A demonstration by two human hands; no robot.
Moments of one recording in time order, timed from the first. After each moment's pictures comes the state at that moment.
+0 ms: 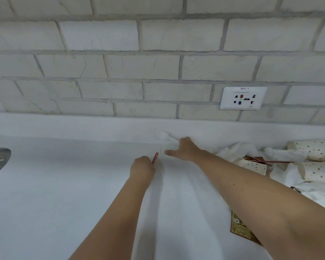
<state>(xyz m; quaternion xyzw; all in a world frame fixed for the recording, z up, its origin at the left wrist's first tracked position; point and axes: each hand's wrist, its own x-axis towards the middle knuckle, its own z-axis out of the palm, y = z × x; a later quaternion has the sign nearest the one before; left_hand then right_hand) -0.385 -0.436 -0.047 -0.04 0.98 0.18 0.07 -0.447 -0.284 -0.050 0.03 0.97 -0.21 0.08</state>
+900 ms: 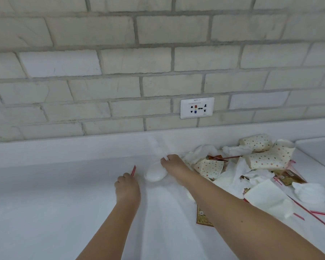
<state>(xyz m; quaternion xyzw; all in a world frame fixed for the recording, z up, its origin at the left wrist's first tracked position) -0.355 -0.402 -0.067 0.02 1.00 0.03 0.01 -0.368 -0.258 -0.034 0.15 0.85 -0.51 0.02</state>
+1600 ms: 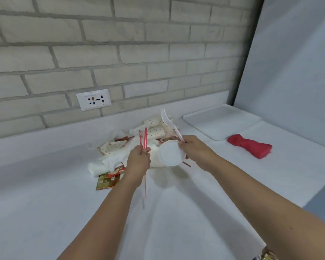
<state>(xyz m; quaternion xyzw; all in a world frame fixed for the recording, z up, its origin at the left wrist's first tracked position) -0.166 -0.177 0.002 0.14 0.72 0.66 0.17 -0.073 -0.044 0.040 0.24 0.81 -0.52 -0.12</state>
